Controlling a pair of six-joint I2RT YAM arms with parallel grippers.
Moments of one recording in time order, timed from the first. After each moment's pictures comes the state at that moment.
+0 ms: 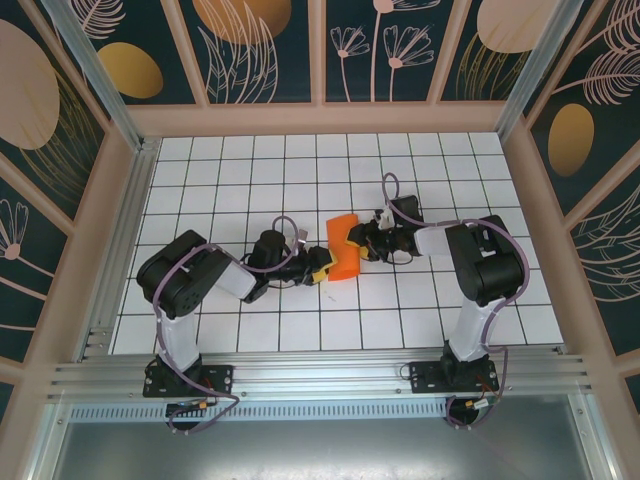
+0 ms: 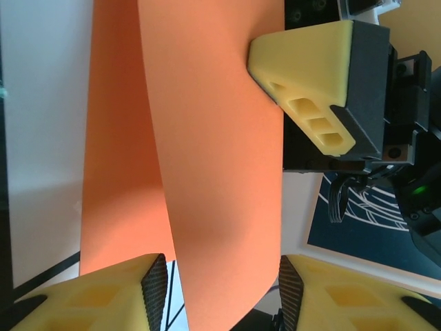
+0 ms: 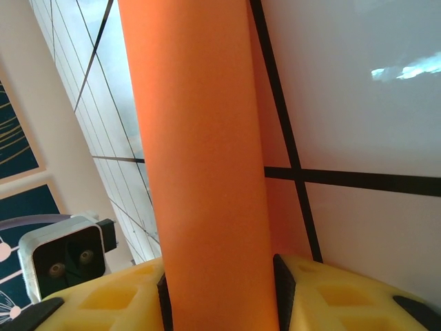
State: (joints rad) left arm -0.65 1.92 0.59 0.91 0.65 -1.40; right arm 0.32 1.85 0.83 0.12 -0.78 0.93
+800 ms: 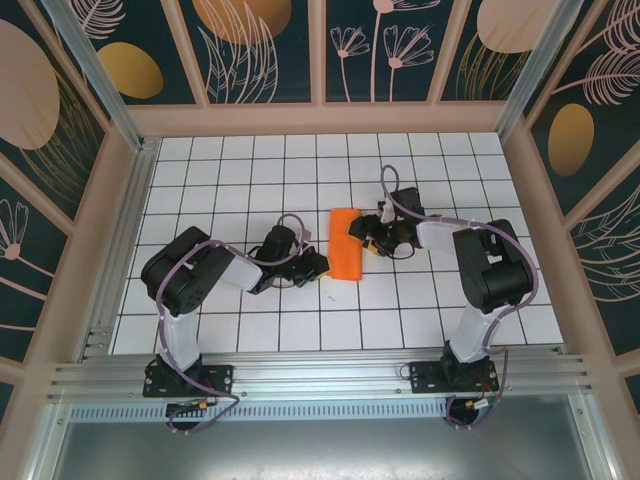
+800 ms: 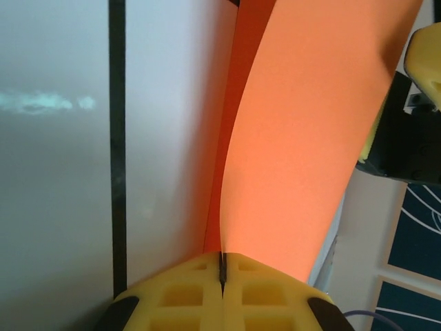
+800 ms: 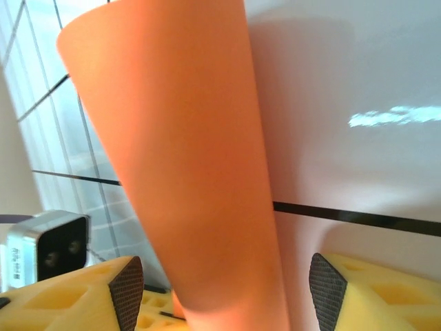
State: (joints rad) left arm -0.65 1.93 0.71 0.59 0.57 -1.15; right arm 0.32 1.78 0.92 -0.11 -0.59 0.69
